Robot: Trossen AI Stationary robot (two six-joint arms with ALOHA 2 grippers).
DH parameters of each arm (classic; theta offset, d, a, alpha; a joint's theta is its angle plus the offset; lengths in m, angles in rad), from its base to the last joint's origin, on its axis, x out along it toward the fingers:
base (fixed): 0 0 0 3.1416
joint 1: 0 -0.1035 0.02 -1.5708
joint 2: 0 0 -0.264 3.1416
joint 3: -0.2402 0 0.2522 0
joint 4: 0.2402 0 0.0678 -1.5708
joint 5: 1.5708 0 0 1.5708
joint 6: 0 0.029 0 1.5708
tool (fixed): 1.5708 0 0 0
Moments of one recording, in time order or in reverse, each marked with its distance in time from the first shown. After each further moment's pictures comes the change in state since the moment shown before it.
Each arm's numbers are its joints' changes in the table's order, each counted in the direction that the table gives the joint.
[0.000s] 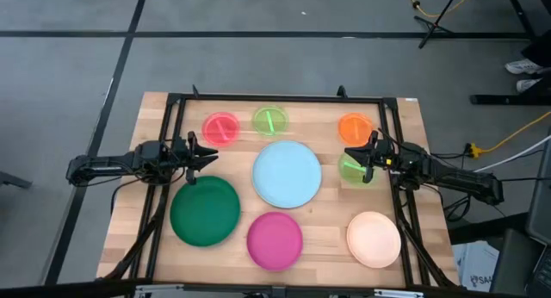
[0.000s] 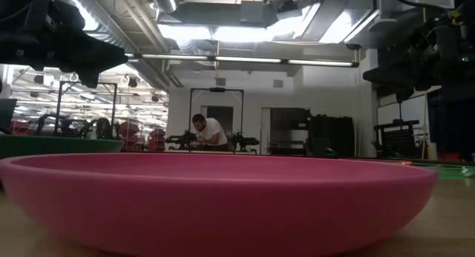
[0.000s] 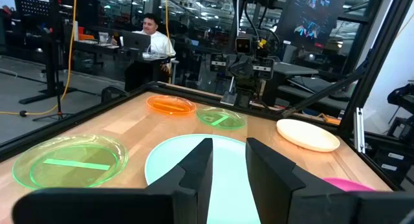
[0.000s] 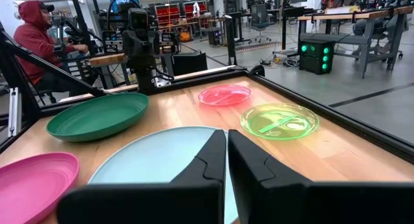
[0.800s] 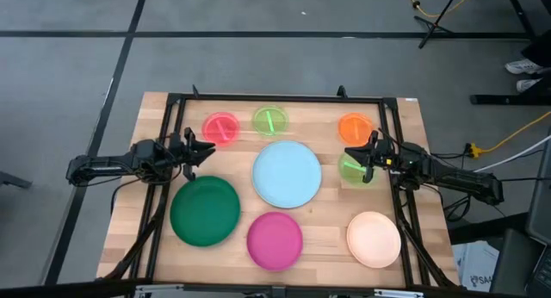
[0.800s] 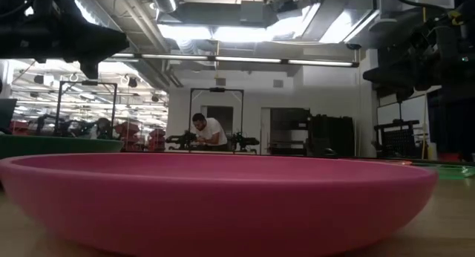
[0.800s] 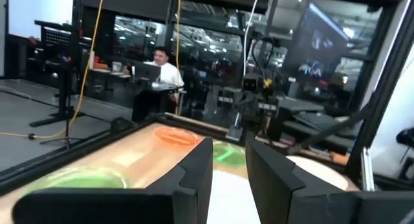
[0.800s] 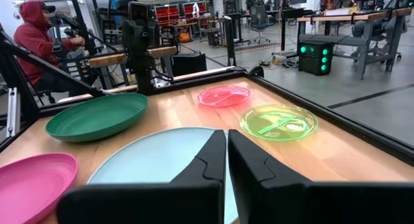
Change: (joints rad) left arm 0.000 0.000 0.000 -0.138 -0.064 -0.020; right arm 0.000 0.000 0.001 -0.011 0.003 -0.005
